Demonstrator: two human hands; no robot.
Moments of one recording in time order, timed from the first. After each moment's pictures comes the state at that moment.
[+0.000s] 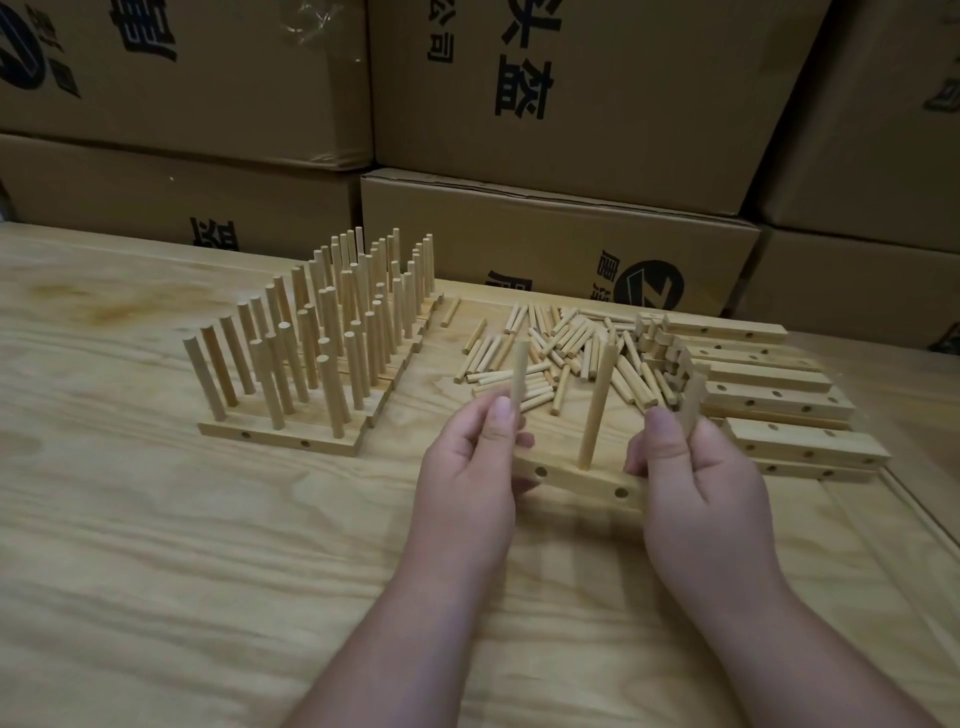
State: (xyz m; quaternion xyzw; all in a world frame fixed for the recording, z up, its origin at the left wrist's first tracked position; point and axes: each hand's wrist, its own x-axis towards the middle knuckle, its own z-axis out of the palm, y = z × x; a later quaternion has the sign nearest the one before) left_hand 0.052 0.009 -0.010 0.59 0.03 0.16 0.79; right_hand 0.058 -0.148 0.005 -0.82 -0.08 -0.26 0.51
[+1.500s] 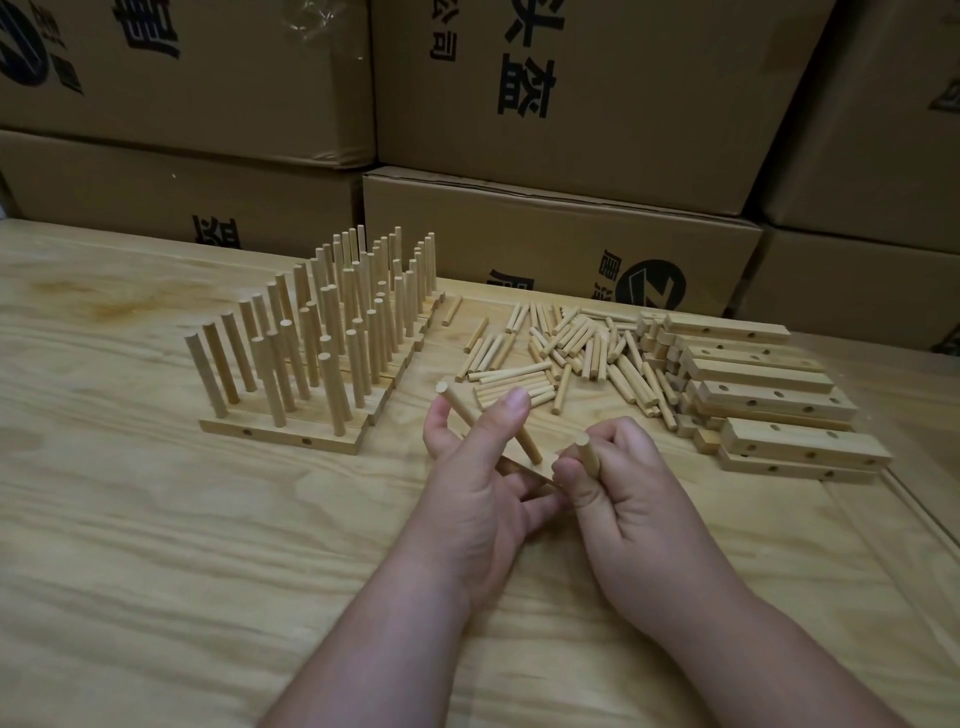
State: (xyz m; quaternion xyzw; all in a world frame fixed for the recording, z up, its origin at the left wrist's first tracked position) left_hand 0.052 0.008 -0.002 0.32 0.01 -0.02 0.95; right_hand 0.058 -0.131 -0.006 -0.84 -0.27 -0.18 0.43
